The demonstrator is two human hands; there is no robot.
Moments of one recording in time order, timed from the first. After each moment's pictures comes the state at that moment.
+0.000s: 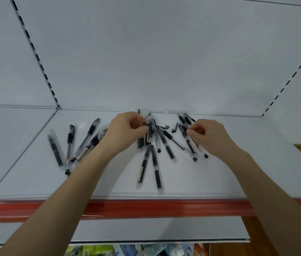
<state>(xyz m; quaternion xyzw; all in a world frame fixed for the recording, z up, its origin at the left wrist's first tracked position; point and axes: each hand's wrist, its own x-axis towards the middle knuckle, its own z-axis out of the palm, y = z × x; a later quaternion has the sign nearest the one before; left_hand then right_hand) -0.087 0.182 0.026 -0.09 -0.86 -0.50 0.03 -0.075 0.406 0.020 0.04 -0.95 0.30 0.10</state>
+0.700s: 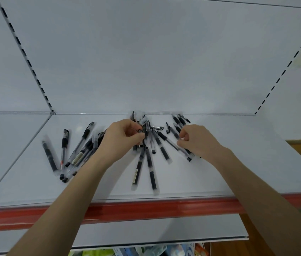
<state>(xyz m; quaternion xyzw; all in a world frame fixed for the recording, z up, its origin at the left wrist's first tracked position) -0.079 0.186 0.016 -0.07 -0.83 -0.55 0.02 -0.081 0.397 0.013 0.01 -0.98 0.20 0.01</state>
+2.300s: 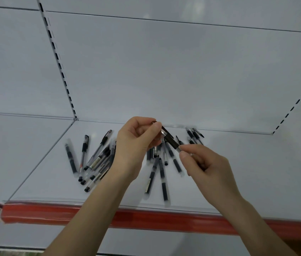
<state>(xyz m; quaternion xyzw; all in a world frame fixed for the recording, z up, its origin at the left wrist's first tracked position) -0.041 0.202 0.054 -0.05 -0.56 -0.82 0.08 0.008 0.348 0.045 0.11 -0.82 0.54 0.15</state>
